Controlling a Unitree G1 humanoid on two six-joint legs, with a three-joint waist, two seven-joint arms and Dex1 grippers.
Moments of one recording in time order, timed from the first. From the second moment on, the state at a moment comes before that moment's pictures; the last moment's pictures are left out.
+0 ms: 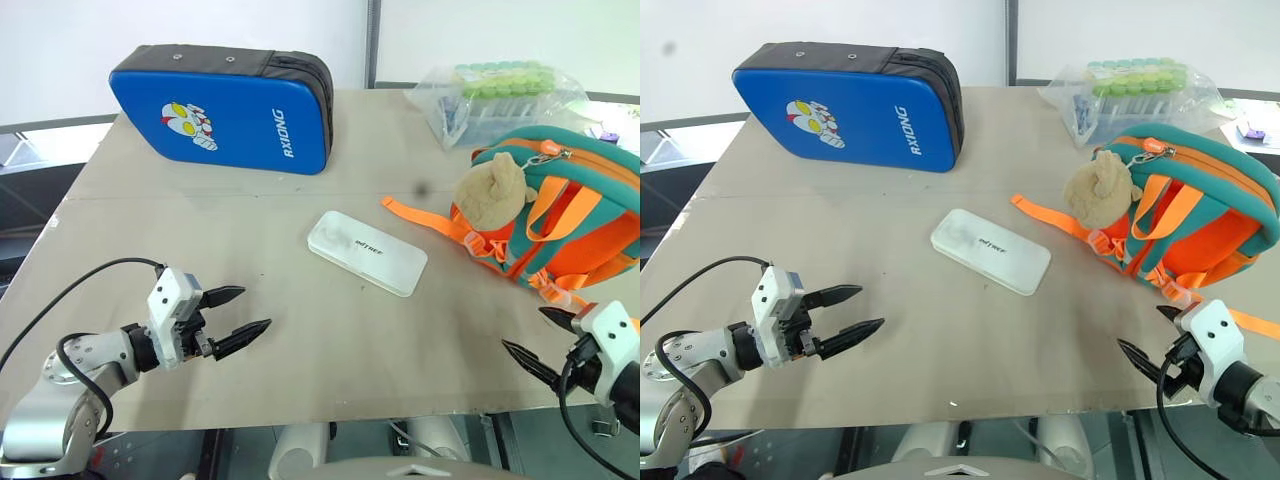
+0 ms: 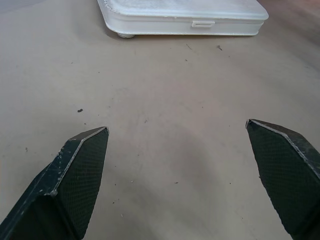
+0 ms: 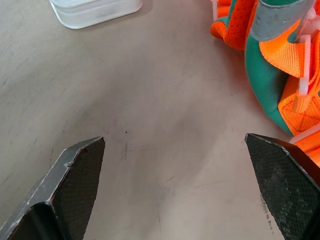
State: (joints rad) left arm 0.26 0.77 0.34 -0.37 -0.57 0.45 -1.00; right arm 0.56 -0.67 -0.45 -0.68 0.44 0.52 0.71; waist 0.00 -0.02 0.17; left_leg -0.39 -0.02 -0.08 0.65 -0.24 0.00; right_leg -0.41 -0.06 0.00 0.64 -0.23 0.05
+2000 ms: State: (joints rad) left arm -0.05 0.75 0.48 -0.43 -0.58 1.34 -0.82; right arm -0.49 -0.56 0.46 -0.25 0.08 0.75 0.55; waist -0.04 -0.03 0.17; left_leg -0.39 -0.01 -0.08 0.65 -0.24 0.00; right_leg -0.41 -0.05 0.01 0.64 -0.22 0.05
